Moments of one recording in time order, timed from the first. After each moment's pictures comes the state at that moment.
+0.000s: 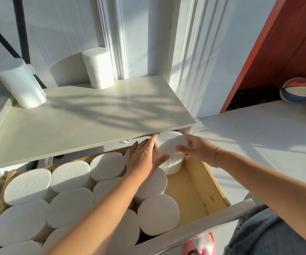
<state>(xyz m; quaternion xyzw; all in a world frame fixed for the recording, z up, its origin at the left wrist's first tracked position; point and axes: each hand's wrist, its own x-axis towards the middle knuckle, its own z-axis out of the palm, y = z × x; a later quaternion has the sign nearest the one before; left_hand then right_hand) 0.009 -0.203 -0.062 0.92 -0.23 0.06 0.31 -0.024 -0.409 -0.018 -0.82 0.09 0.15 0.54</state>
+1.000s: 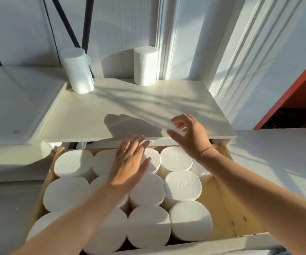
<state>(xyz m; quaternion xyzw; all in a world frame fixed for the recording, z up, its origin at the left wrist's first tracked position) -0.011 -0.072 -0.045 0.95 -0.21 0.15 0.18 0.023 -0.272 0.018 -0.92 -0.07 -0.14 0.36</state>
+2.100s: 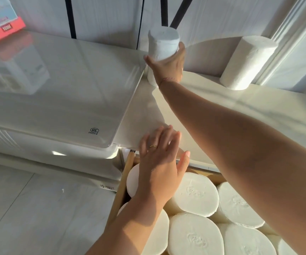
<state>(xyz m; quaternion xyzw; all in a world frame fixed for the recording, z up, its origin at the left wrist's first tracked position) 0.039 0.050 -0.050 0.96 -0.02 0.20 0.19 0.274 0.065 0.019 -0.82 0.01 -0.16 0.55</state>
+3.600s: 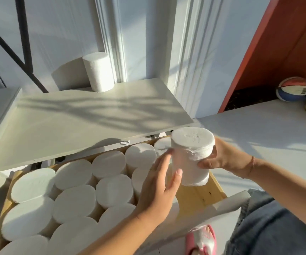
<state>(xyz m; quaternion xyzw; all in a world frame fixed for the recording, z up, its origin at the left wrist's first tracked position) -0.104 -0.203 -0.002 0.81 -0.23 0.02 0.54 -0.086 -0.419 0.036 -0.76 -0.07 0.14 0.63</state>
